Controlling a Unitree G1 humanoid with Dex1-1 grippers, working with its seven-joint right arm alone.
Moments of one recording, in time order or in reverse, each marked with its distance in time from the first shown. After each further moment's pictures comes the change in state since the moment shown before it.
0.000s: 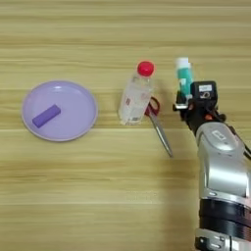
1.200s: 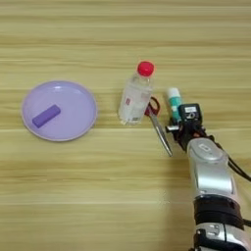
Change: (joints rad) arm -0.044 -0.032 0.087 0.339 -0.007 -0.119 -0.015
